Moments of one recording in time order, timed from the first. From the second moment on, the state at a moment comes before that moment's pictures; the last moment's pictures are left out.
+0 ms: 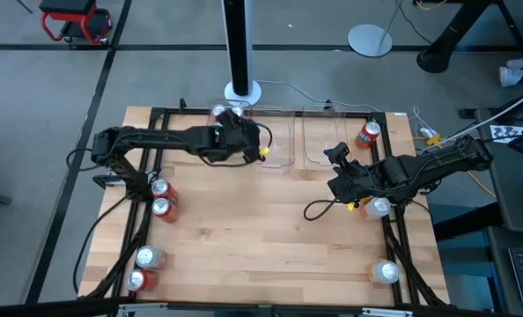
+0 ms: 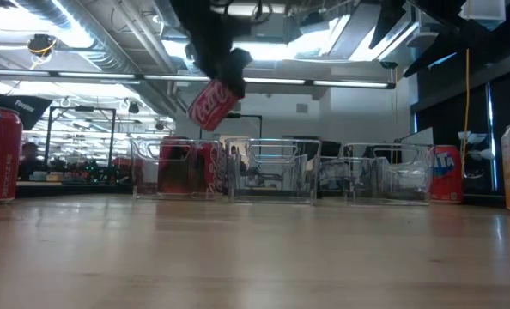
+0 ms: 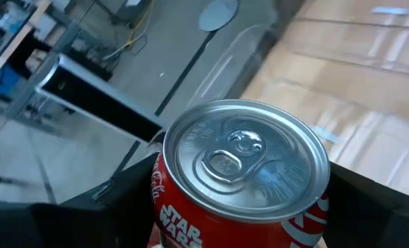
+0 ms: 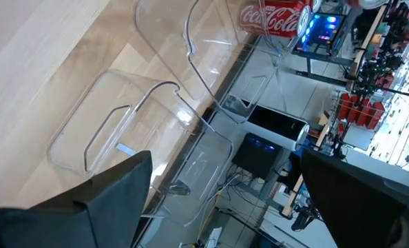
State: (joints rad) left arm 0.15 1.62 1.35 -0.58 -0.79 -0.04; right arm 0.31 1.18 1.12 -1.09 0.82 -0.69
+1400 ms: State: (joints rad) left arm 0.34 1.62 0.80 0.24 -0.66 -0.23; right arm 0.31 1.18 1.12 -1.10 0.86 -0.68
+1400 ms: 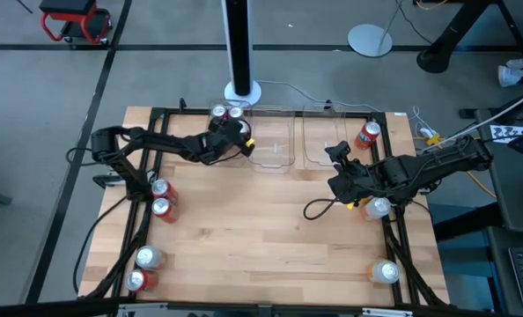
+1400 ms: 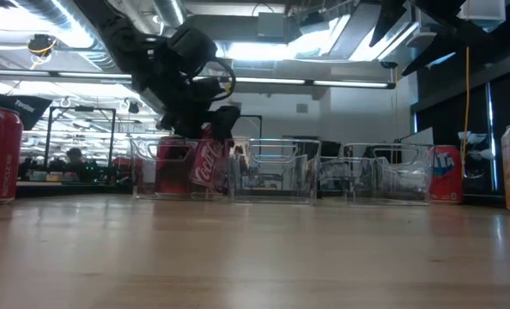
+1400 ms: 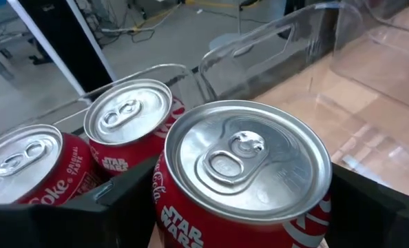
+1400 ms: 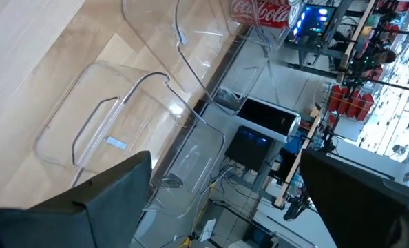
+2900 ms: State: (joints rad) left arm 0.34 1.57 0.77 0.28 -0.65 -0.14; right arm 0.31 1.22 1.12 -1.10 0.86 -0.68
